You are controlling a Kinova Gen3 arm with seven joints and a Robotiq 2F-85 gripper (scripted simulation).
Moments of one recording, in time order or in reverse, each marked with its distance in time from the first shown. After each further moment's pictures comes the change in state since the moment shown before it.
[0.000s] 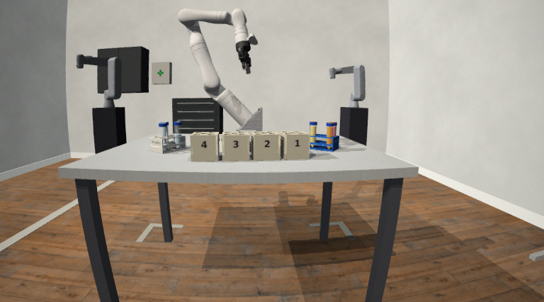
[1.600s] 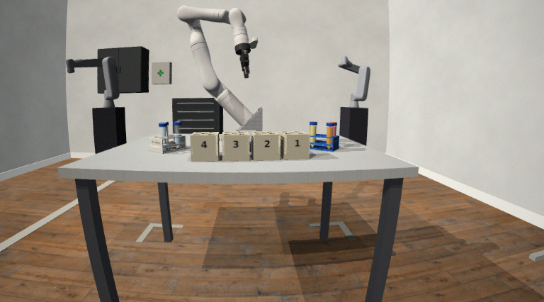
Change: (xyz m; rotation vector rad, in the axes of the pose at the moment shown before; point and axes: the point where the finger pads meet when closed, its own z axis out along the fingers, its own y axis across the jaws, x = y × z) arm 0.011 0.039 0.041 0.082 0.018 -0.412
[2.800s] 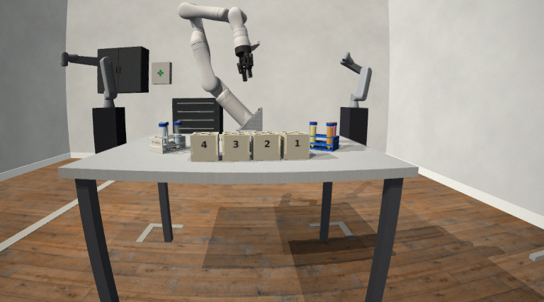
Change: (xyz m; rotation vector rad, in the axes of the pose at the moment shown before) arm -0.005 0.033 0.029 0.063 0.014 -0.313
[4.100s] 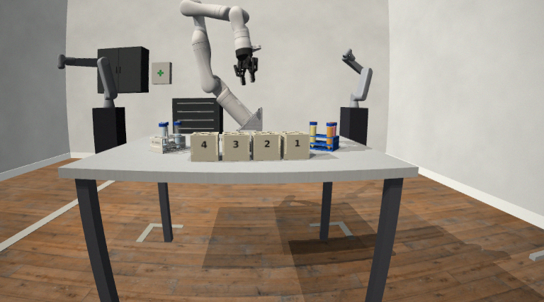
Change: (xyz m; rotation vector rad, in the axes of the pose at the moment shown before) arm -0.017 0.034 0.029 0.069 0.015 -0.343
